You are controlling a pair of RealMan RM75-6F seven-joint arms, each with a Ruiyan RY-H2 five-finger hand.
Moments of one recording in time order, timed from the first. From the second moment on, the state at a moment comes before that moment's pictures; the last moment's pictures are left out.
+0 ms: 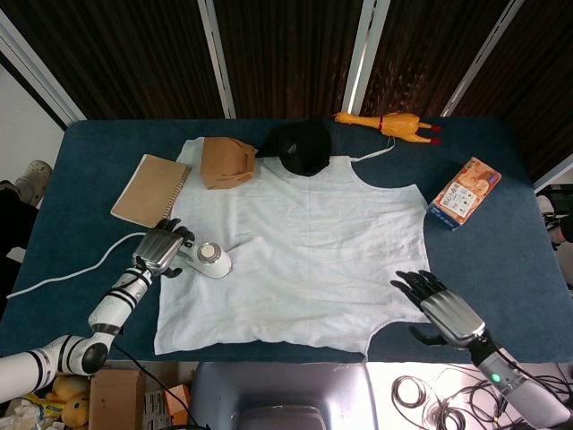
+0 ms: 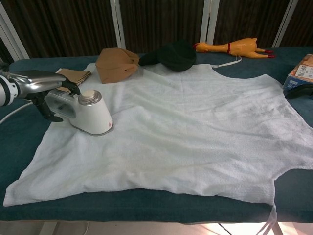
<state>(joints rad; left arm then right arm) -0.81 -1.37 -0.10 -1.41 0.98 0.78 0.38 0.39 -1.04 -0.11 -1.68 -1.68 1.11 0.11</state>
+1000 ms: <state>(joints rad) -0.82 -1.42 -0.09 -1.32 1.11 0.76 0.26 0.38 -1.04 -0.11 -1.63 -1.66 1.10 0.17</state>
